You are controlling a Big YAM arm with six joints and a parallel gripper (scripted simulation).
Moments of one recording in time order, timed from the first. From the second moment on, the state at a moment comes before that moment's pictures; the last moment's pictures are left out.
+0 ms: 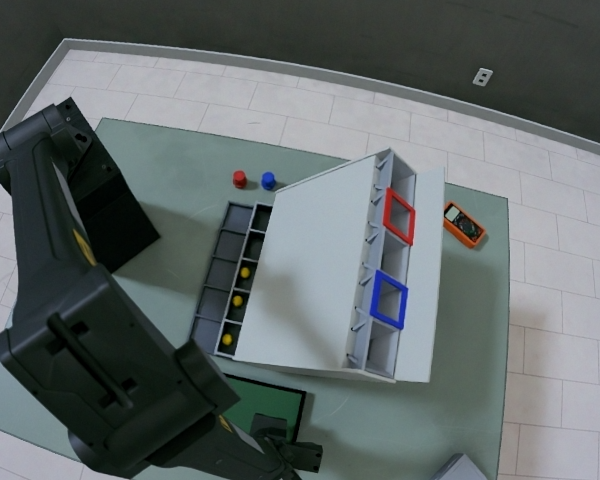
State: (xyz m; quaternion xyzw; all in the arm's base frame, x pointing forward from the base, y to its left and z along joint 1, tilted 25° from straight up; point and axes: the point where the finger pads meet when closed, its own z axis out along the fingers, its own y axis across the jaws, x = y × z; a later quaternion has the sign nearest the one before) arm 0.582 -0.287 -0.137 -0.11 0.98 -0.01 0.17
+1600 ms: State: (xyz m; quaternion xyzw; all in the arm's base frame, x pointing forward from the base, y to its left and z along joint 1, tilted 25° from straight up) arm 0.540 -0.264 0.000 -0.11 0.98 -0.02 0.19
